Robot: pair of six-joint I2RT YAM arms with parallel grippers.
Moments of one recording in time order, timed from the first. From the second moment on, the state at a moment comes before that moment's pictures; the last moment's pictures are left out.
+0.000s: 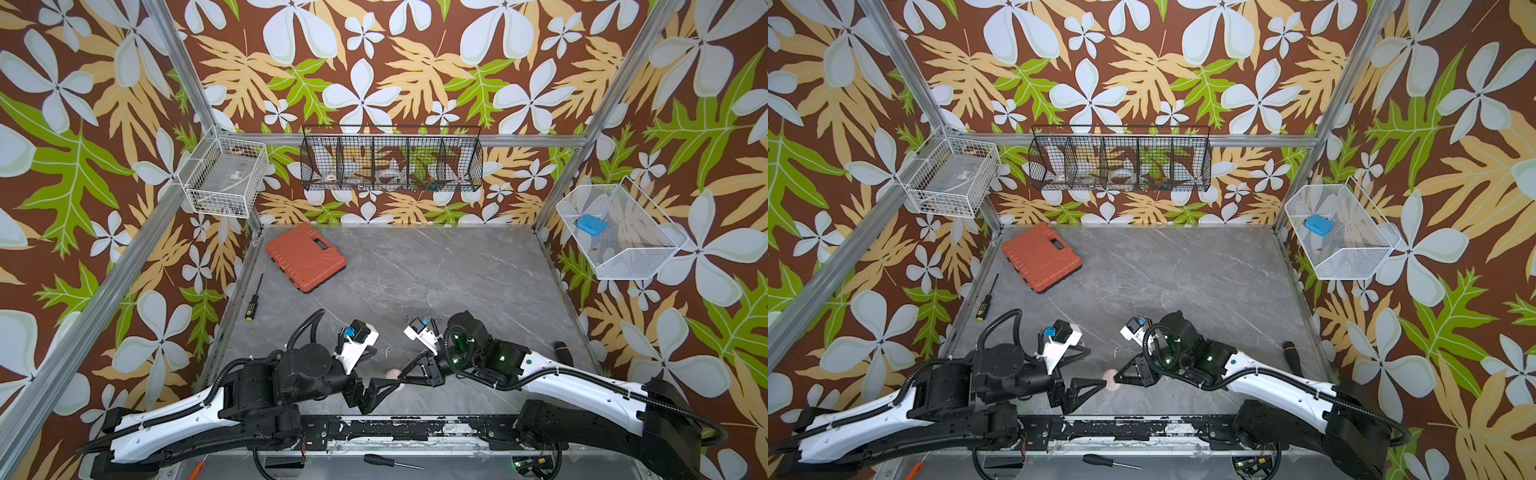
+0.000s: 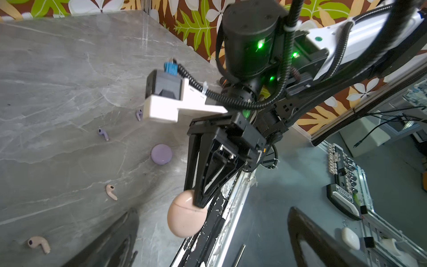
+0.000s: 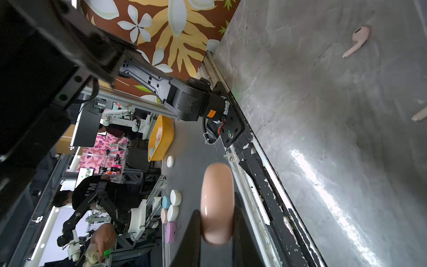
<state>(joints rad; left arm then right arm) -1.26 0.59 0.79 -0.61 -0.04 -0.49 0.91 1.08 0.63 -0.08 -0.78 0.68</state>
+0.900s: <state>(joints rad) -1.08 0.78 0.74 -0.52 0.38 -0.48 0.91 0.96 0.79 -0.37 -0.73 0.50</state>
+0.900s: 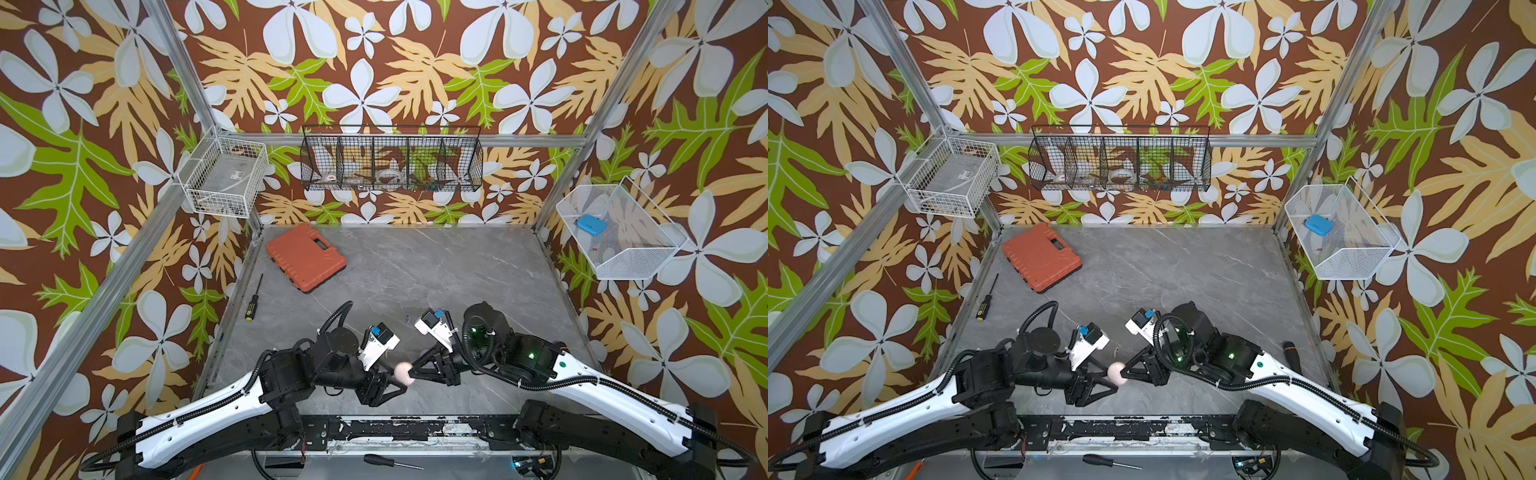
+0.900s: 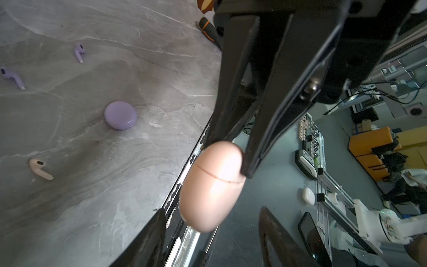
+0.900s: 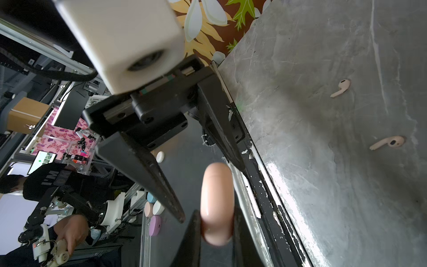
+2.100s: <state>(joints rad) -1.08 0.79 0.73 -0.47 0.48 -0.46 0.91 0.96 0.76 -0.31 -0.82 0.48</state>
